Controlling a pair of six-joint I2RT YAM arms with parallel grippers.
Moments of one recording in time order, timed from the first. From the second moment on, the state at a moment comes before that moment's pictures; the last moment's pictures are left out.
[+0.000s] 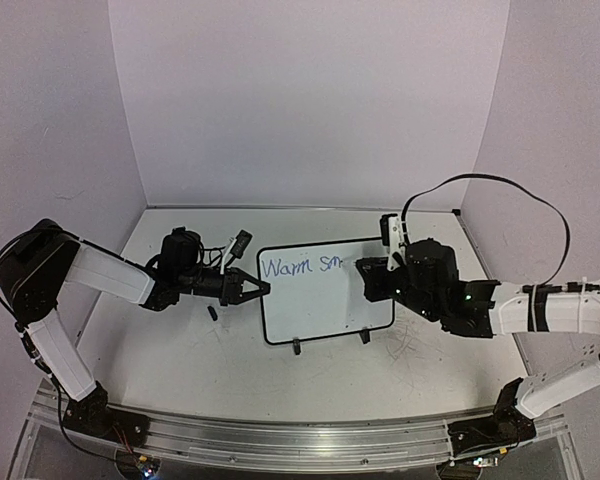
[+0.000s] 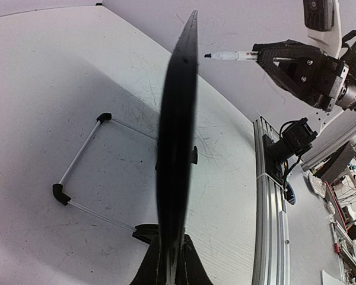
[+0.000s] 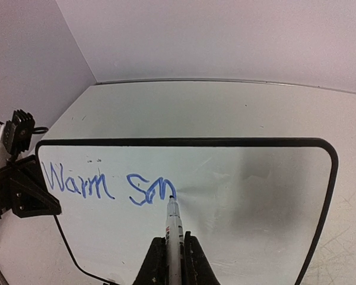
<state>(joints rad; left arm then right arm) -0.59 1.69 0.73 0.58 0.81 -0.30 0.91 1.30 0.73 0.22 0.36 0.41</state>
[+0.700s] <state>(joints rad) -0.59 1.69 0.73 0.58 0.81 -0.30 0.88 1.33 0.76 0.25 0.35 0.38</state>
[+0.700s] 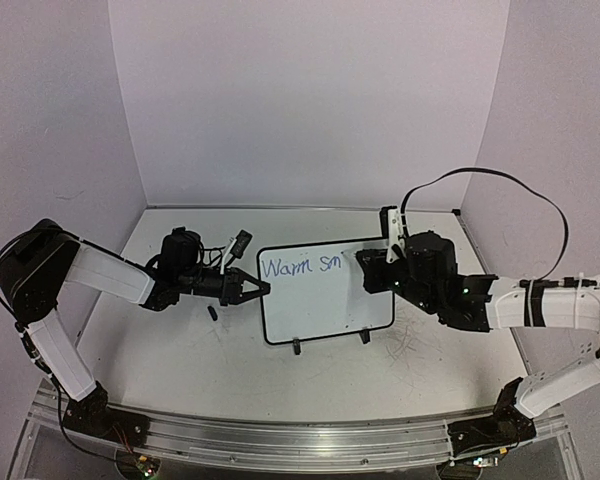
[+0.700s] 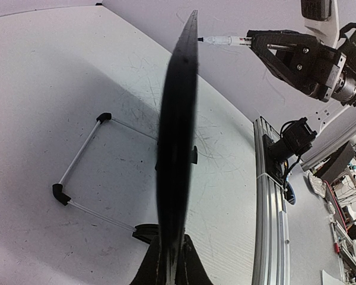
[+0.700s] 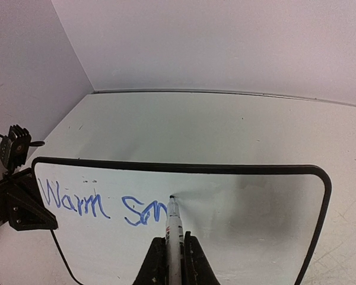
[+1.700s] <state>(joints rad) -0.59 1.69 0.73 0.58 0.81 -0.30 0.88 1.30 0.75 0.25 0.34 0.37</state>
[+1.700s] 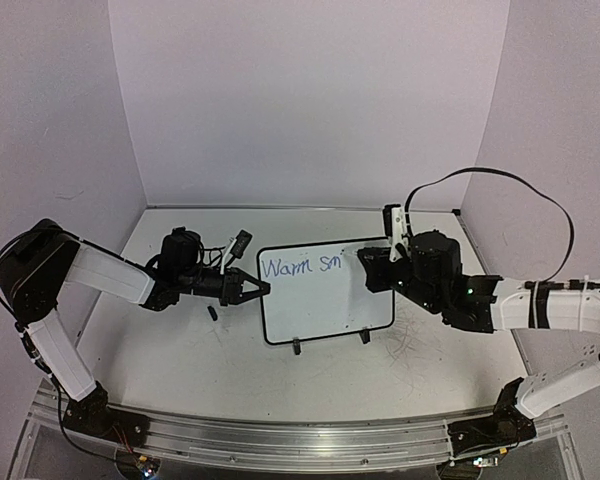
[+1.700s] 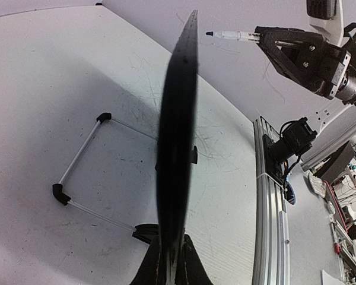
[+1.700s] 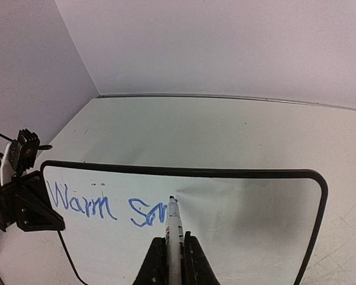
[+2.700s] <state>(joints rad) -0.59 1.69 0.73 0.57 0.81 -0.30 0.88 1.34 0.75 0.25 0.36 0.39</state>
